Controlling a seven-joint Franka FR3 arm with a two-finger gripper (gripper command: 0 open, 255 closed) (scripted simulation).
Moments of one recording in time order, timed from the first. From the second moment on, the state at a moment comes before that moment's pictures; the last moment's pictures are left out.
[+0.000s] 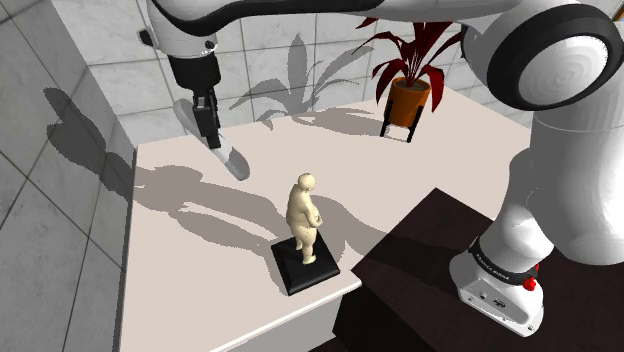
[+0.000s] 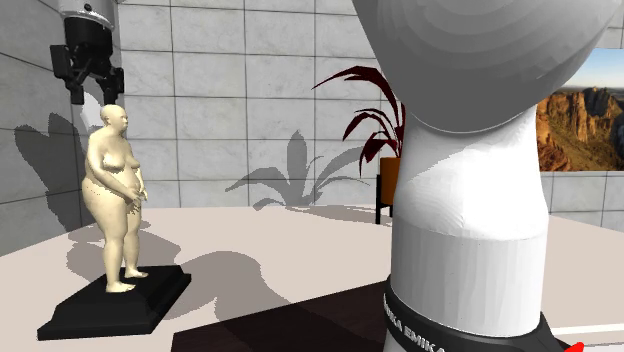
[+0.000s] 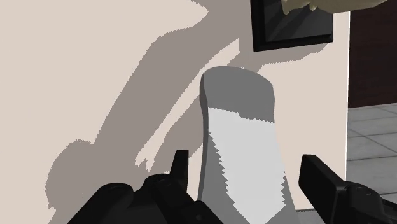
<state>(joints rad) 0.66 0.46 -0.03 -1.18 0.01 1.64 -0.47</state>
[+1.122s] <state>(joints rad) 0.66 0.46 -0.03 -1.41 0.02 1.87 -0.47</state>
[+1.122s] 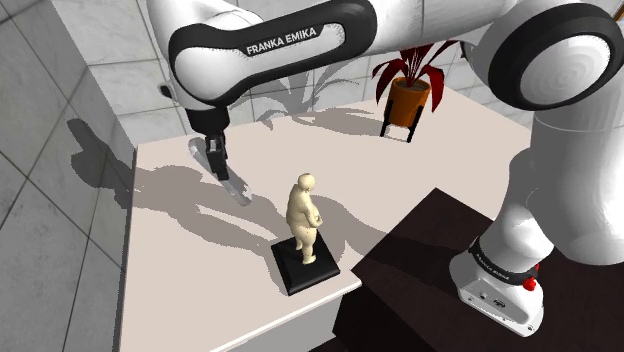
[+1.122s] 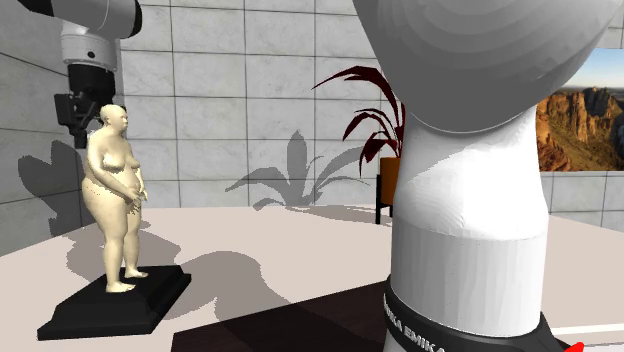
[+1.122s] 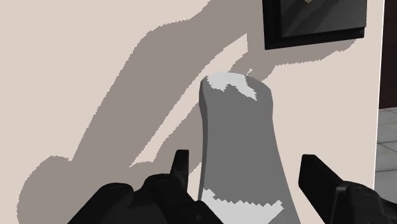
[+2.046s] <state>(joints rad) 0.66 0.51 -0.03 -1.53 0.02 2.04 -0.47</state>
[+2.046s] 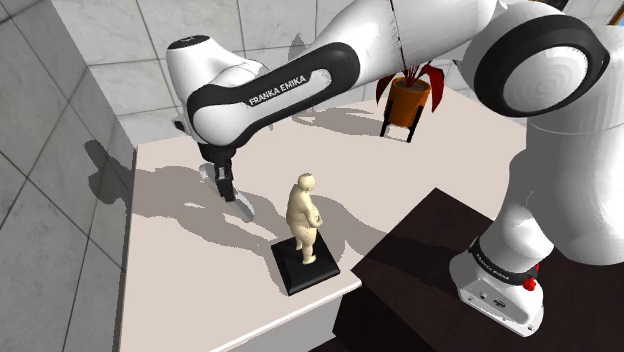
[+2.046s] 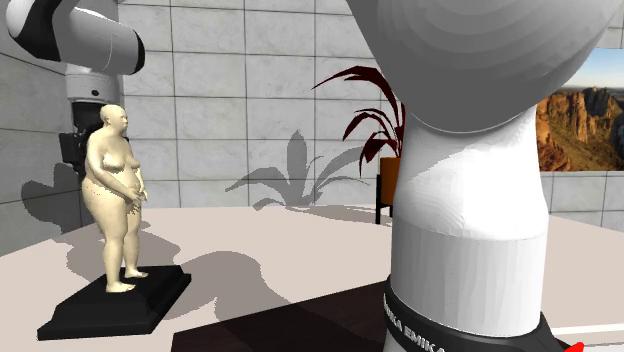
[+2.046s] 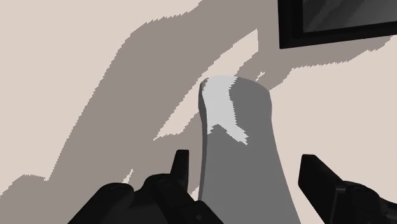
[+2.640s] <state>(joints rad) 0.66 0.55 -0.03 -1.58 0.02 2.14 -0.47</state>
